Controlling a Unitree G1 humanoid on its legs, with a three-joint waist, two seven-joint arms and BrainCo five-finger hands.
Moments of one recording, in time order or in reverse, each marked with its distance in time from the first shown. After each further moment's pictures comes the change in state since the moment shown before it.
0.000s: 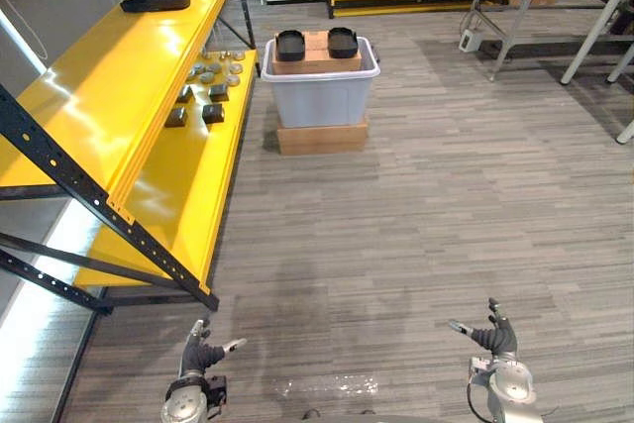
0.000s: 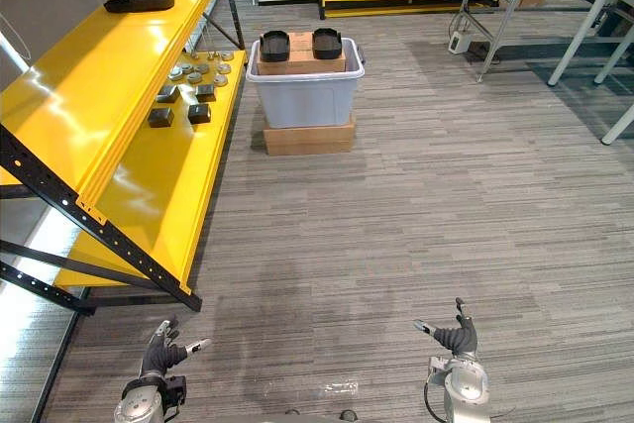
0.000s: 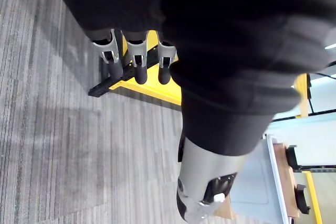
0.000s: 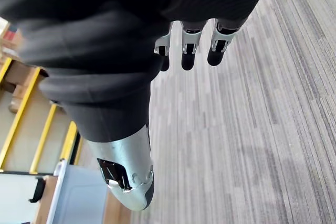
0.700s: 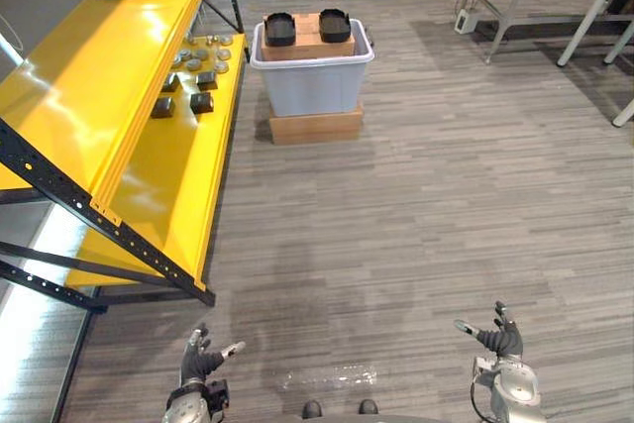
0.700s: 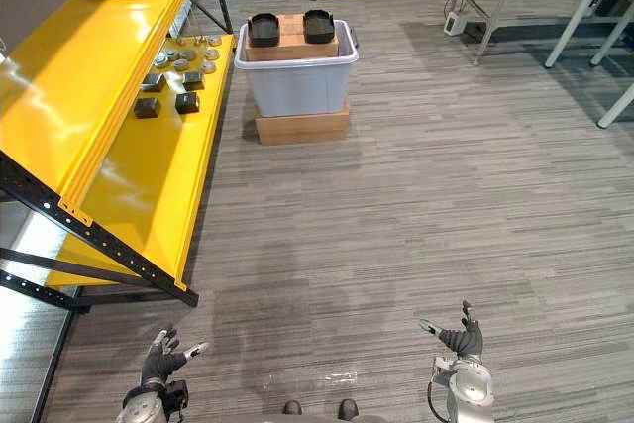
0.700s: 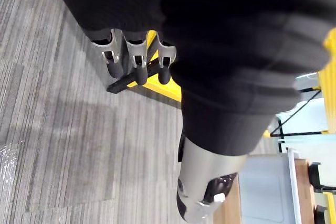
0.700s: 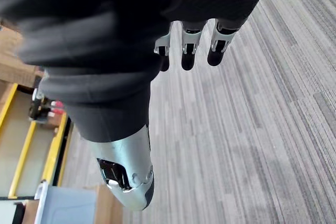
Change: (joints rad) left arm 0.012 -0.045 0.035 0.020 -0.071 0.008 -0.001; right arm -0.002 0.003 -0.028 0.010 0.062 0.010 -0.001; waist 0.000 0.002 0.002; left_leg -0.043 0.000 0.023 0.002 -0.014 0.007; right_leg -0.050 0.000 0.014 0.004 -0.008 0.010
